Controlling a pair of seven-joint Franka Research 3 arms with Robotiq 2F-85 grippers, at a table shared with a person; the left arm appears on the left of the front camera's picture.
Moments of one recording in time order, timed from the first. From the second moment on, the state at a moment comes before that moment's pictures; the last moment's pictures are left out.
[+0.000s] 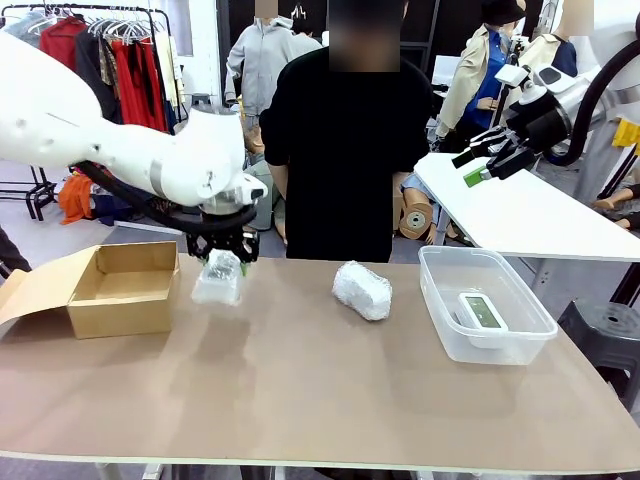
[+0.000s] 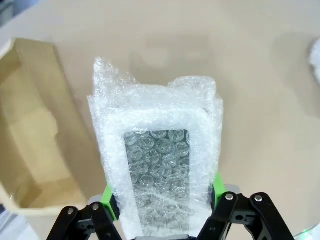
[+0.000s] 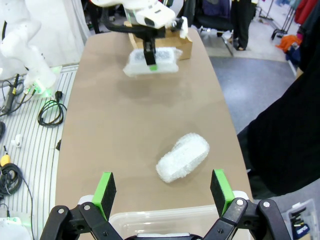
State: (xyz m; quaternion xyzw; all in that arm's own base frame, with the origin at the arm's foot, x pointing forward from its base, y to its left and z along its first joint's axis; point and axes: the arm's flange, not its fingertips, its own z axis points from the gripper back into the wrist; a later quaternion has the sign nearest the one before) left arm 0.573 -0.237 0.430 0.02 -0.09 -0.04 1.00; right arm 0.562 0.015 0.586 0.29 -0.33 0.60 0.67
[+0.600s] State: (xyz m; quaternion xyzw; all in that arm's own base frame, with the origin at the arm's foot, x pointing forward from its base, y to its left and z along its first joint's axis) left arm 0.506 -0.240 0.555 0.03 -0.13 -0.10 0.99; right arm 0.562 0.015 0.586 0.29 -0.33 0.60 0.67
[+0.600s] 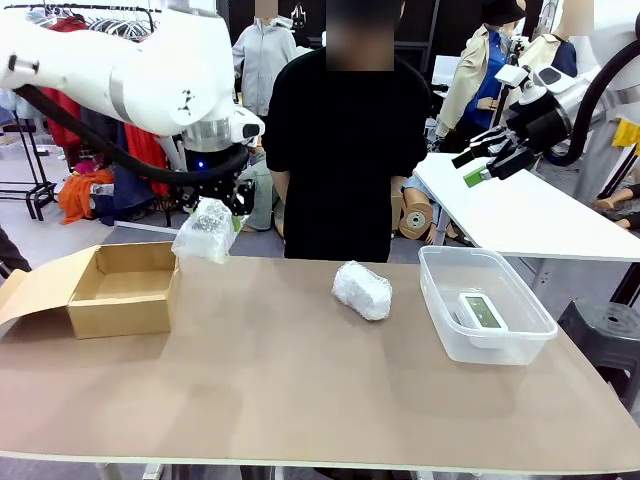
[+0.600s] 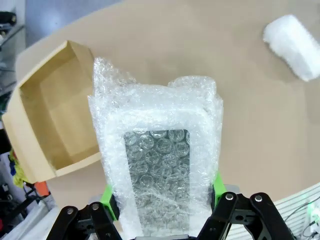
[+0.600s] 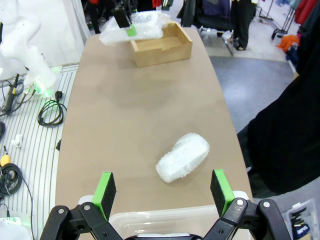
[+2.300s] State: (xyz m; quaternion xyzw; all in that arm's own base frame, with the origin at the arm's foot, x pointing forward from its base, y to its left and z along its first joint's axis) left arm 0.476 -0.239 0.611 0.09 -0.19 -0.08 0.98; right arm 0.562 0.015 0.586 0.29 -0.33 0.60 0.67
